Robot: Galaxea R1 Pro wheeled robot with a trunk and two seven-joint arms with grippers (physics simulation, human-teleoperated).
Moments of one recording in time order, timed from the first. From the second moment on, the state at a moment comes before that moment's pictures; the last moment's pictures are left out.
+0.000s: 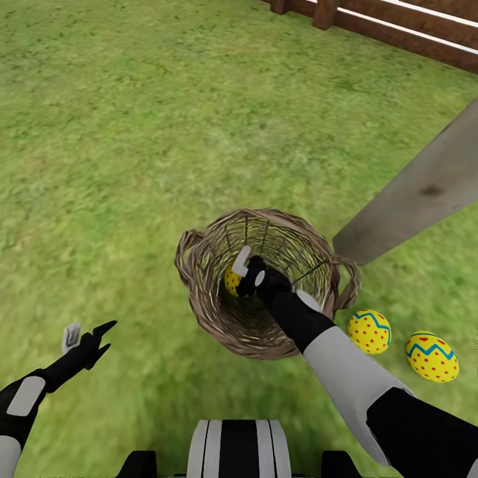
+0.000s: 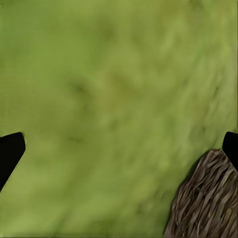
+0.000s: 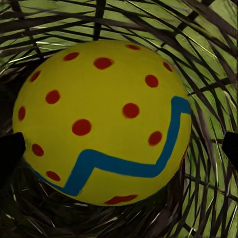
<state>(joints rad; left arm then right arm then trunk) -0.59 0.31 0.51 -0.63 0.76 0.64 -0.57 -1.02 0.17 0.50 -0.87 0.72 0.53 0.45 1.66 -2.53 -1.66</state>
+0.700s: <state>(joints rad) -0.59 0.31 0.51 -0.63 0.76 0.64 -0.57 -1.02 0.17 0.50 -0.86 0.73 0.53 0.44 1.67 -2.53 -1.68</state>
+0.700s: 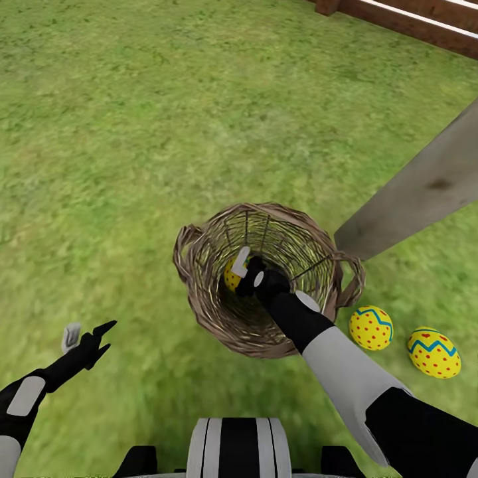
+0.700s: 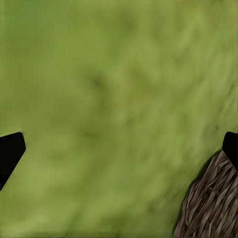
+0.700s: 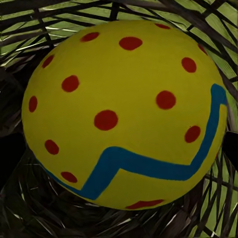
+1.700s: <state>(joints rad) -0.59 0.31 0.51 -0.63 0.76 0.64 -0.57 -1.02 0.17 0.50 -0.91 0.74 0.54 0.44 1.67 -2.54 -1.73</state>
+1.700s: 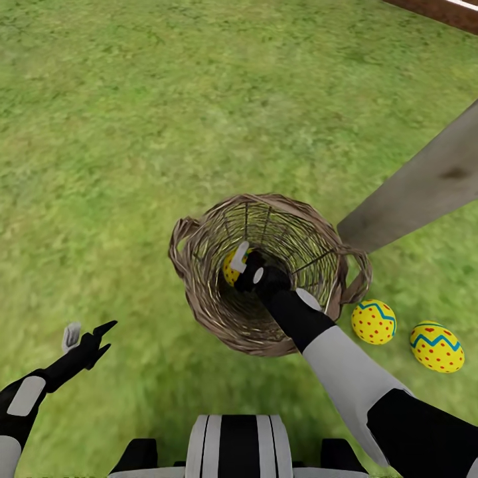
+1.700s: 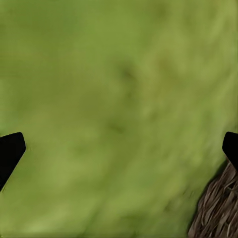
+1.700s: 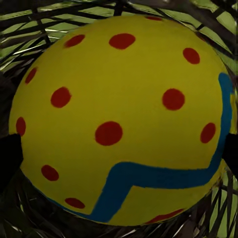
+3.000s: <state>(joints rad) -0.59 0.31 0.51 -0.64 0.76 0.64 -0.56 -1.02 0.17 0.50 -0.86 0.74 0.54 0.44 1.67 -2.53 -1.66</state>
